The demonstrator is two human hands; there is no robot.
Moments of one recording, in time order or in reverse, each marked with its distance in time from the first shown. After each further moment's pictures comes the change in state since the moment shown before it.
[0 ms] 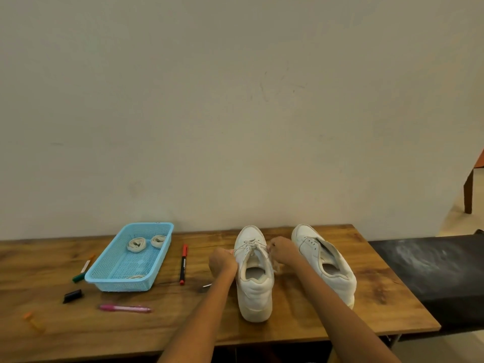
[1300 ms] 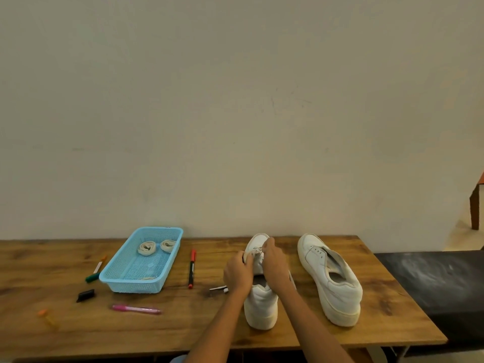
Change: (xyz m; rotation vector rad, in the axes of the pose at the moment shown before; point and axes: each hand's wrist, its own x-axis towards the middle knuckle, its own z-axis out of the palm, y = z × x) left_hand -0.033 -0.006 -0.002 -0.002 0.085 0.358; right_hand -0.031 -0.053 0.025 0.035 0.320 -0.011
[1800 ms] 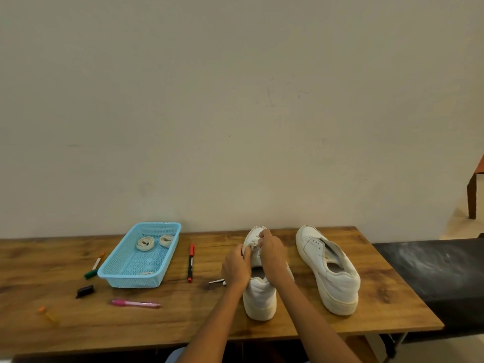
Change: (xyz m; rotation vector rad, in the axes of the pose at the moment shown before) left_hand -0.001 -0.004 0.001 0.044 -0.003 0.051; right_hand -0.004 -0.001 -0.002 0.040 0.122 -0.075
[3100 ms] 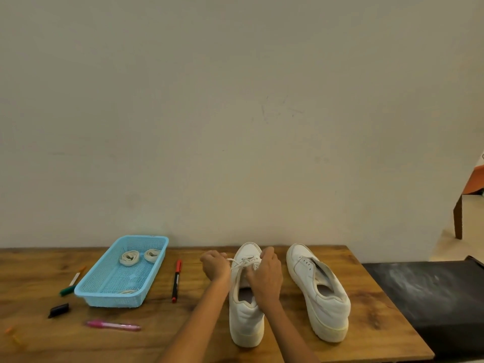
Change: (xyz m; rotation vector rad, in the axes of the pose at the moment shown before) left_hand 0.042 0.024 -0.011 -0.731 0.188 -0.543; right_hand -0.007 0.002 0.005 0.170 0.202 0.196
